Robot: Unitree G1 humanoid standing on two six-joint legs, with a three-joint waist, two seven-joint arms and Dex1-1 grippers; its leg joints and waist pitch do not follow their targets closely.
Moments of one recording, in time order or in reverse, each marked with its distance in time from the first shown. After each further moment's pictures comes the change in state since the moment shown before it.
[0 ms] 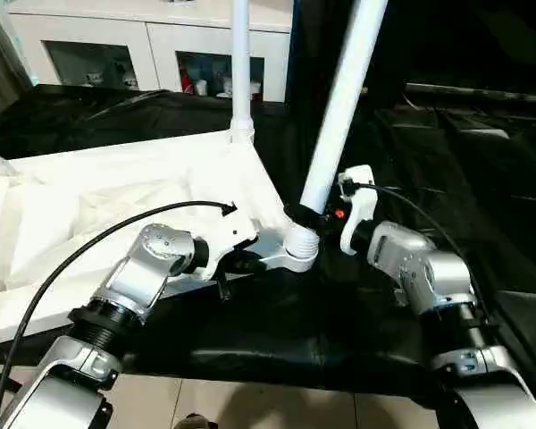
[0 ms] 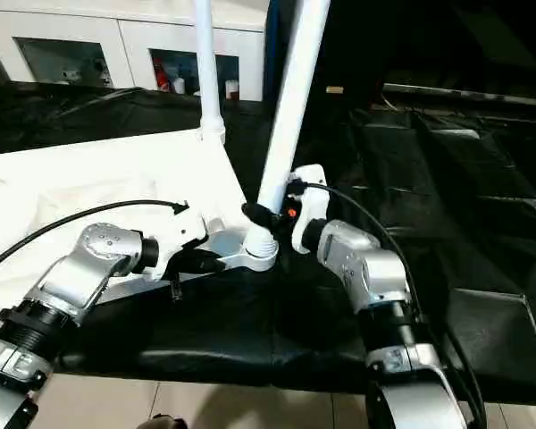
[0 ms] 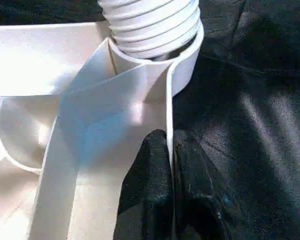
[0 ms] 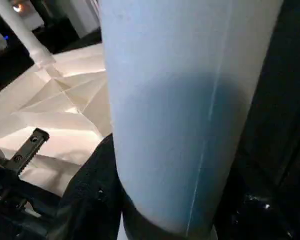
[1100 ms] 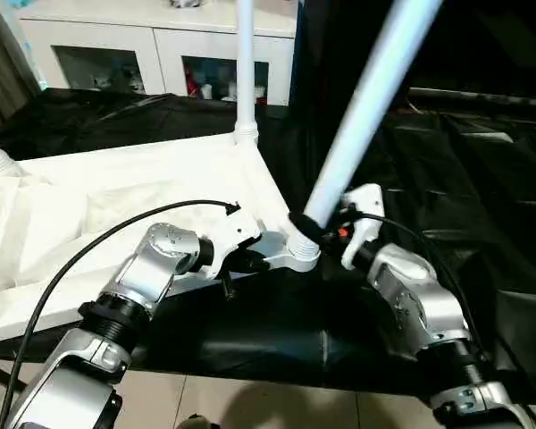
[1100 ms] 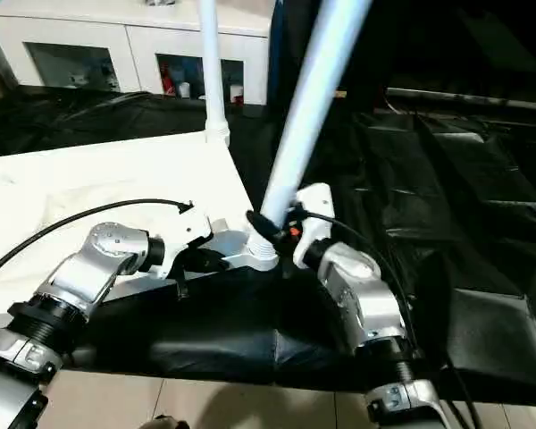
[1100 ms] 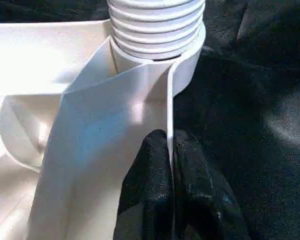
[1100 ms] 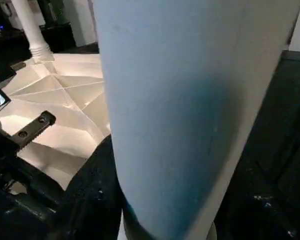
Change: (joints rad) left arm -0.036 -0.031 -0.001 0.086 0.003 -0.024 0.011; right arm 0.109 -0.018 0.102 -0.034 -0.125 -0.296 0.025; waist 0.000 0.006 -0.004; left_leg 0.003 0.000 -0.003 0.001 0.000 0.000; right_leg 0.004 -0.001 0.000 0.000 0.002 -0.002
